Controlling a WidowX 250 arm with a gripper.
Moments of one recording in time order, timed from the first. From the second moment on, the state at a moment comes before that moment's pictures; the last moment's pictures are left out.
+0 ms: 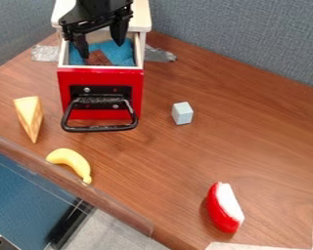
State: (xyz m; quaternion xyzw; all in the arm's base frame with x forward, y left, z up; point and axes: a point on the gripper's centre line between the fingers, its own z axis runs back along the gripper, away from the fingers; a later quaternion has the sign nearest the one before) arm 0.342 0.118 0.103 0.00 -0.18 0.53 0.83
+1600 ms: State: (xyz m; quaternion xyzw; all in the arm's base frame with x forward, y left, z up) arm 0.240 0.020 0.098 -0.01 -0.19 0.42 0.89
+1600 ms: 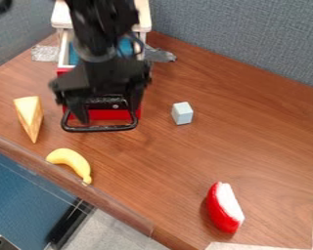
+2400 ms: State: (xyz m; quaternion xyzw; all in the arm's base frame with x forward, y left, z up) arm 0.230 0.047 0.042 0.00 -0.08 0.39 0.92
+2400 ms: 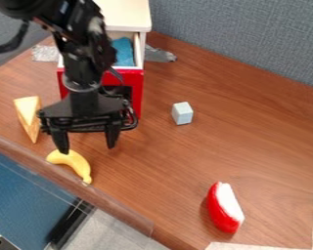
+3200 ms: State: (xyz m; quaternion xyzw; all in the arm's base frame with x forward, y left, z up) arm 0.259 0.072 0.026 -0.01 -0.13 0.39 0.91
